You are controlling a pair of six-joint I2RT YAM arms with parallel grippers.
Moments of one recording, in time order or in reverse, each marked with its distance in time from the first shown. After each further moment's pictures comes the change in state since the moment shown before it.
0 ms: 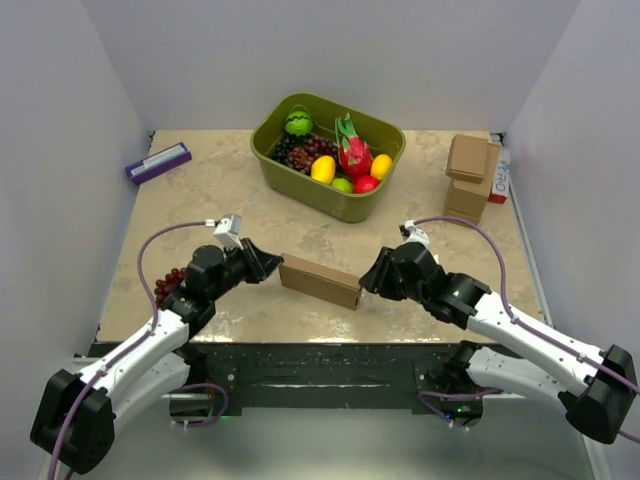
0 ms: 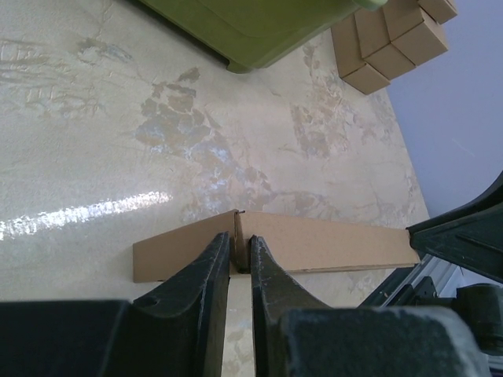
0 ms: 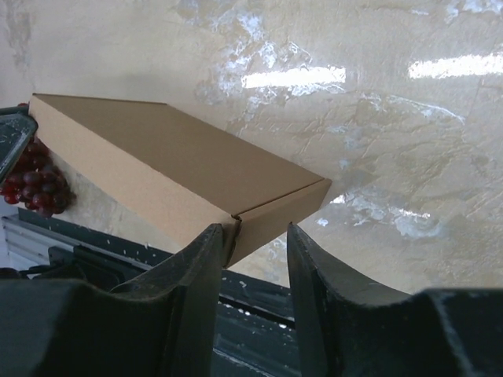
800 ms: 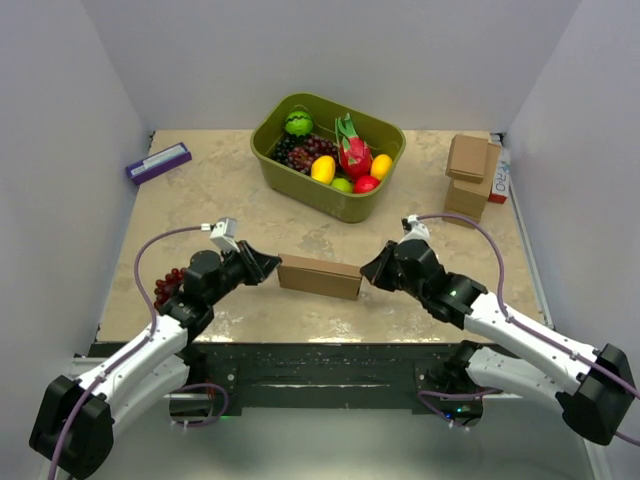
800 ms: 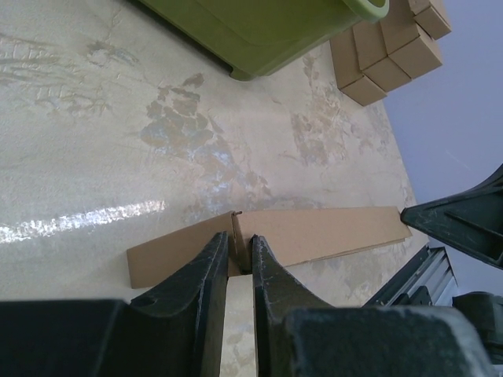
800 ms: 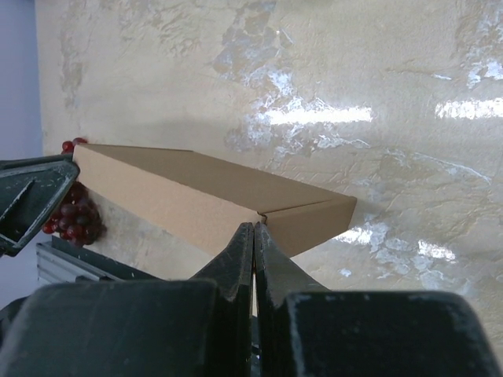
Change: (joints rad) left arm 0.000 -0.044 -0.042 0.024 -0.018 -0.031; right arm -0.041 0.026 -0.057 0.188 0.005 -0.018
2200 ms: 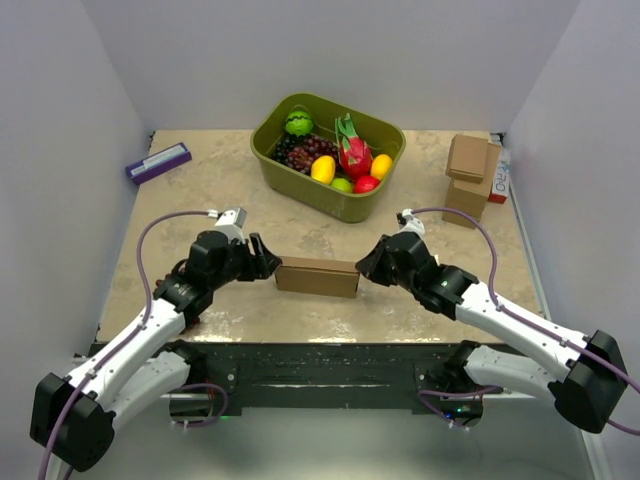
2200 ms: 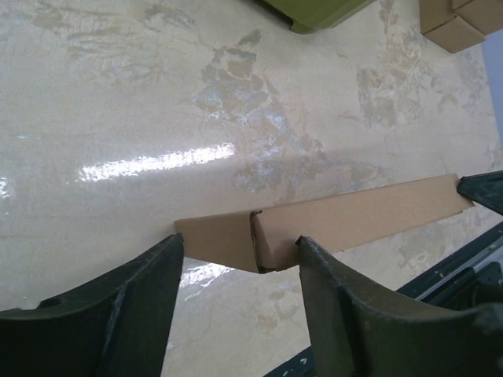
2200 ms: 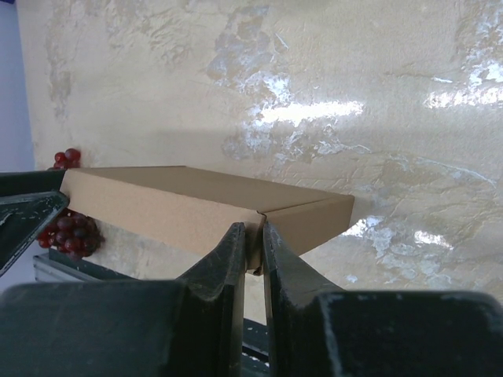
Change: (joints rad) left arm -0.009 0.048 0.254 -0.428 -0.066 0.157; right arm 0.000 0.082 0.065 -0.016 0.019 0.026
